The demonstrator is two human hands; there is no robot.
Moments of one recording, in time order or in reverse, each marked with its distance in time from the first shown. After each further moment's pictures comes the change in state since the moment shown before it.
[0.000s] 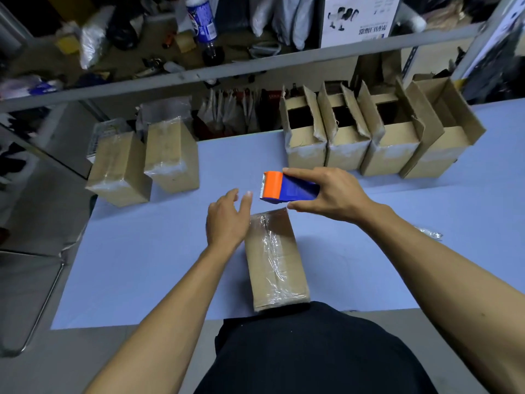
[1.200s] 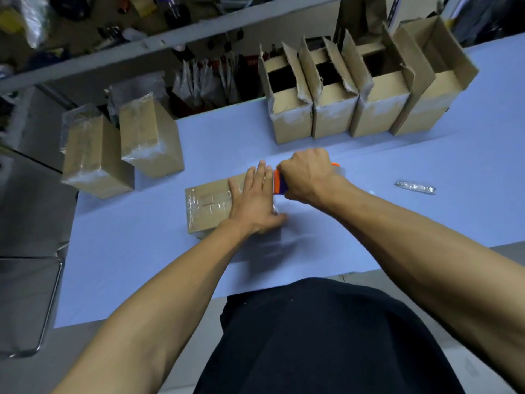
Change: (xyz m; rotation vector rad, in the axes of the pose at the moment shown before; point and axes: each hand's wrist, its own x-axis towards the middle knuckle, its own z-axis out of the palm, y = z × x) left_hand -0.004 -0.001 0.059 0.612 -0.444 0.486; right_hand 0.002 -0.051 0.021 -0.574 -0.268 0.170
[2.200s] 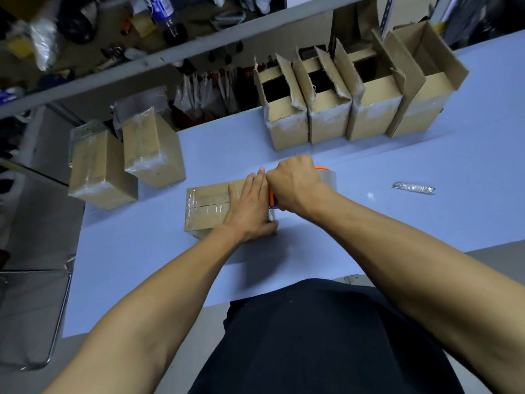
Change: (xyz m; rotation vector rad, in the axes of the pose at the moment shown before) left_hand 0.001 -0.010 -0.001 0.096 0.020 0.119; right_hand -0.006 -0.013 -0.012 -0.039 -0.013 -0.072
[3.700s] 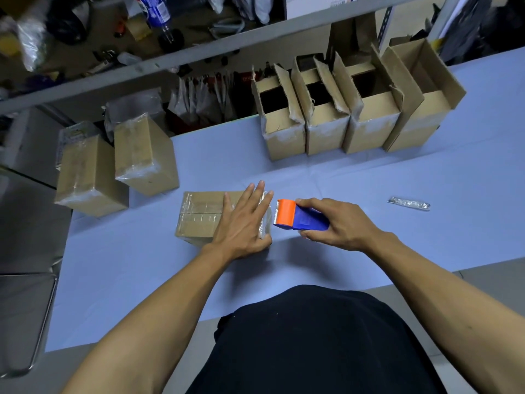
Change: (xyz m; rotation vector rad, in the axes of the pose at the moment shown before) left_hand -0.002 -0.010 -0.001 0.044 0.049 0.067; right_hand -0.044 0.077 0.124 0.692 0.169 -0.044
